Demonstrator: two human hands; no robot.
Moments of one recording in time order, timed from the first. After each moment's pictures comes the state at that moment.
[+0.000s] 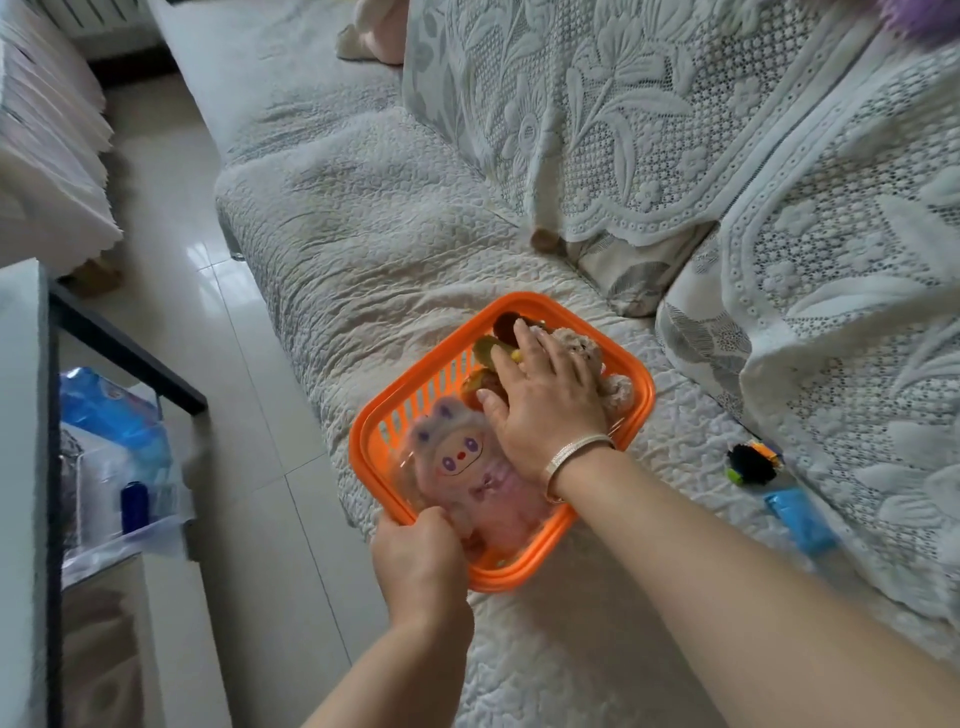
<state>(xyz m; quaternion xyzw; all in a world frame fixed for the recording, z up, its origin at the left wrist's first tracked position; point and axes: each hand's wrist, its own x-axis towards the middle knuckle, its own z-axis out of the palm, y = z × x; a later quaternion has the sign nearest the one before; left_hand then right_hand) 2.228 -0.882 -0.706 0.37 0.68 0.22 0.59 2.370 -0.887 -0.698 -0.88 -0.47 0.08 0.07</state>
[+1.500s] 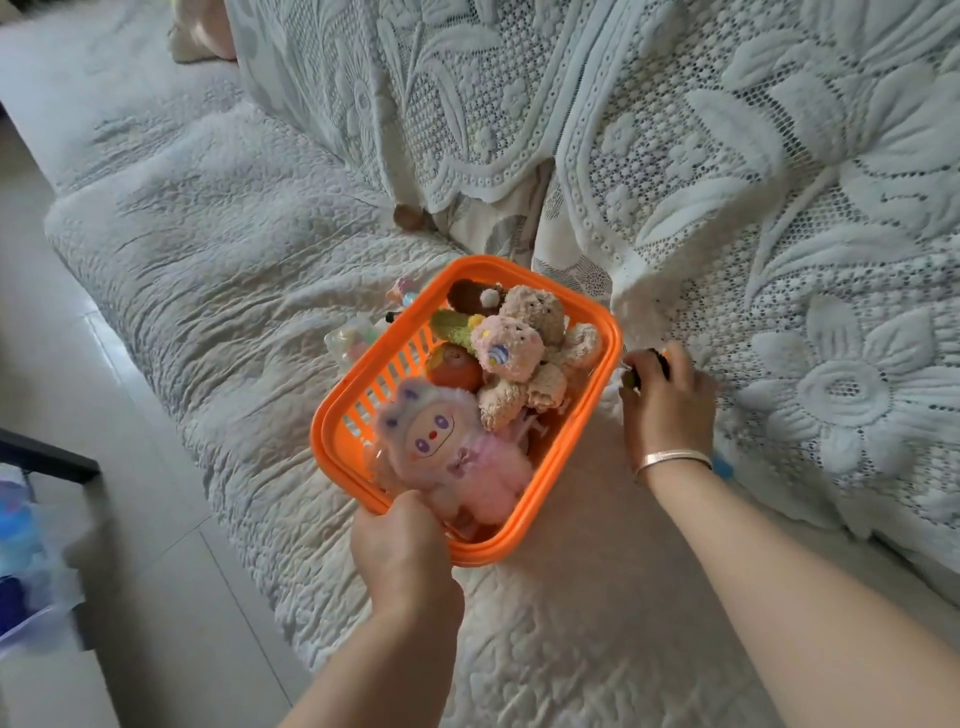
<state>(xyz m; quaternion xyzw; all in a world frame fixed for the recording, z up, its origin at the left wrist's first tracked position) 2.317 -0.948 -0.746 0.38 0.66 0.22 0.61 2.510 -1.070 -0.818 -0.97 -0.15 -0.05 0.16</state>
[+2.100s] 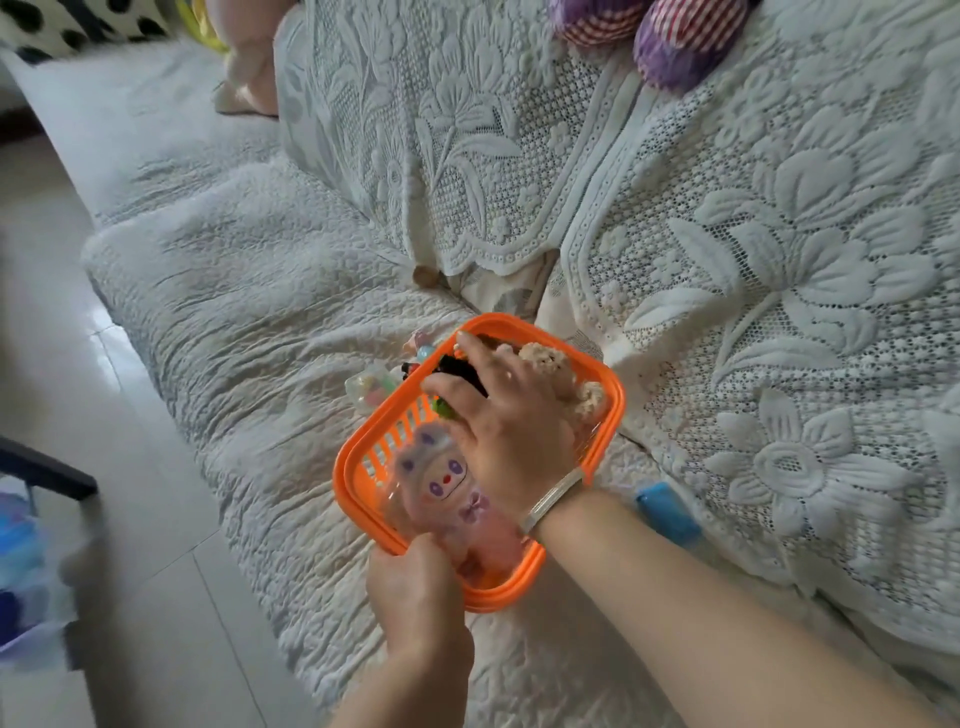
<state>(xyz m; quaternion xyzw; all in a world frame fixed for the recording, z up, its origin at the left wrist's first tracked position) 2.309 -0.953 -0.707 0.37 0.67 0.20 0.61 2.423 -0.970 -0.675 -0.83 -0.49 -0.09 0.26</state>
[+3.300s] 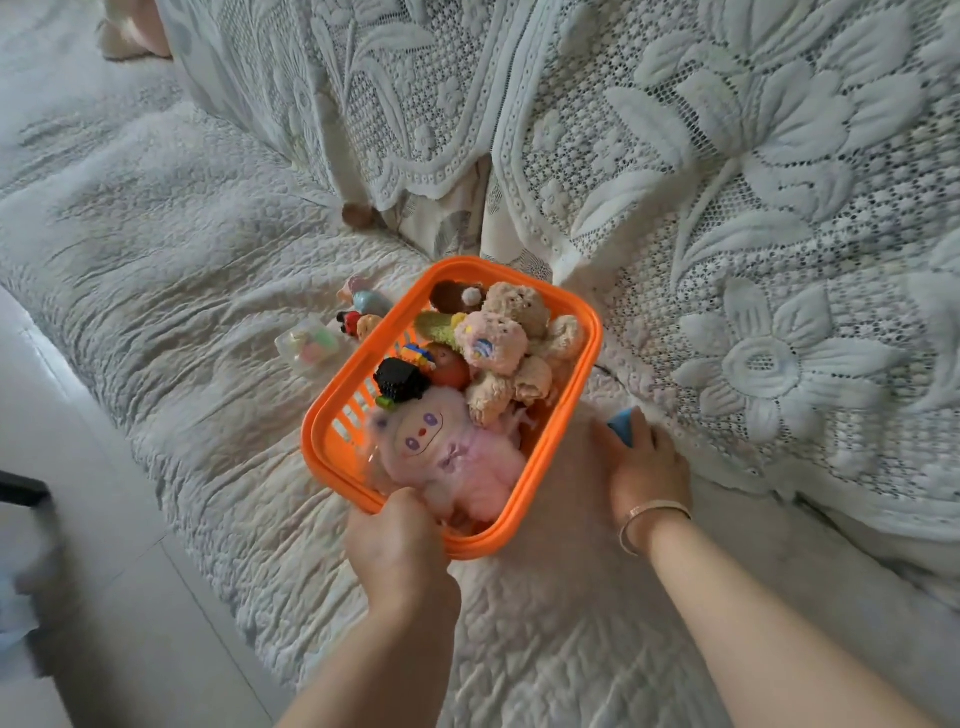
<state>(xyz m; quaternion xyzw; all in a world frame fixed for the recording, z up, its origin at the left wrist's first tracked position) 2.329 -0.981 -0.746 0.38 0.66 0.19 0.62 2.466 -1.133 -0.837 -0.97 -0.15 0.18 0.02</state>
